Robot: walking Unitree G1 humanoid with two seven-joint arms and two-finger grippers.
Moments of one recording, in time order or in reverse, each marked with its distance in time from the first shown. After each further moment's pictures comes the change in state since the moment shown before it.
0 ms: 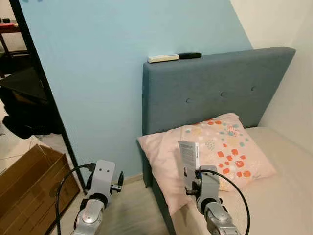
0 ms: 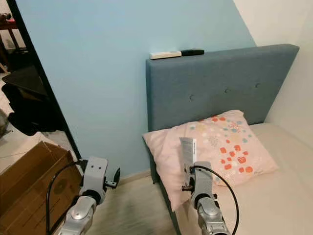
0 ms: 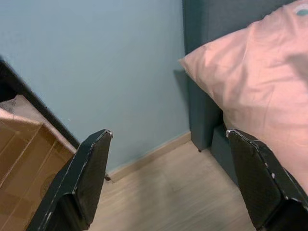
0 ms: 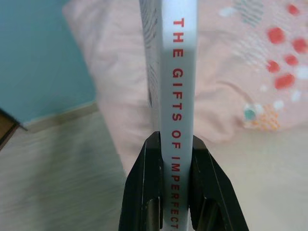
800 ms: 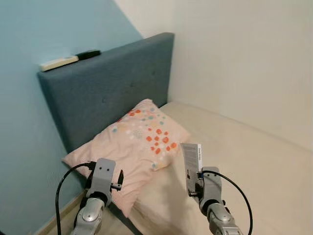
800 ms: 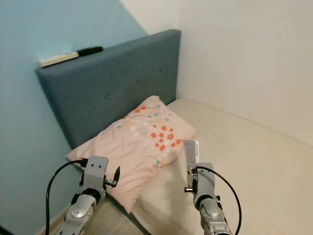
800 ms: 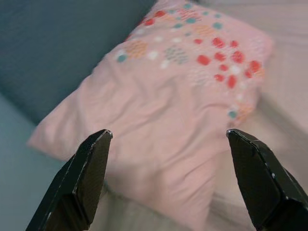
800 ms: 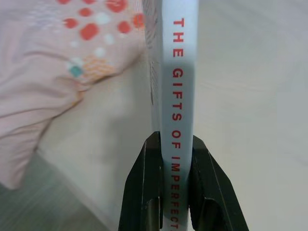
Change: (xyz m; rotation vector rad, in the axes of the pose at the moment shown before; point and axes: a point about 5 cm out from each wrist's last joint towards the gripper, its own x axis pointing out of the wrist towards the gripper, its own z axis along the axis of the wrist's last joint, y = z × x) left arm 0.002 -0.002 0.003 -0.001 -0.014 -0.002; right arm -0.002 -0.009 -0.006 -0.007 0.031 -0.028
